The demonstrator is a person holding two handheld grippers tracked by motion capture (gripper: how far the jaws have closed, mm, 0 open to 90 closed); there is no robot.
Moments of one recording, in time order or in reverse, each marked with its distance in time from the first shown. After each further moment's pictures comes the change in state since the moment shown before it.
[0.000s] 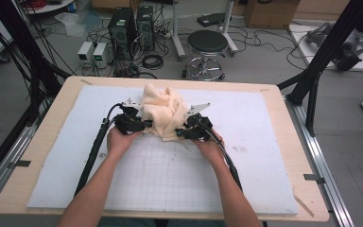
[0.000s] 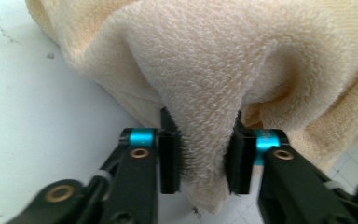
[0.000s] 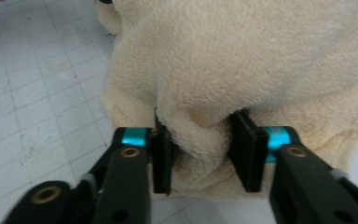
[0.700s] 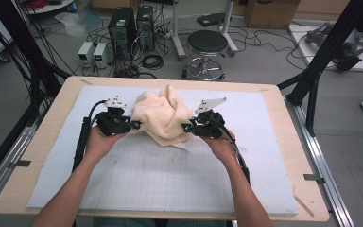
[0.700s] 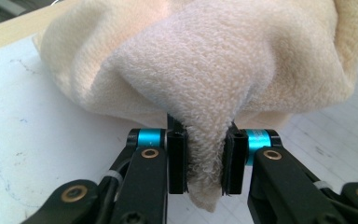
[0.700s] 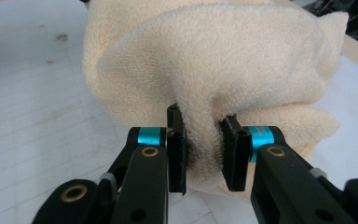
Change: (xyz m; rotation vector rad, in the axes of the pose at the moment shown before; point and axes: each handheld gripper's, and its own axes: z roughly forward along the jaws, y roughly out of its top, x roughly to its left) left arm -0.009 0.009 -0.076 -0.022 -0.086 0.162; right arm 0.008 0.014 -0.063 -0.106 0.050 -0.044
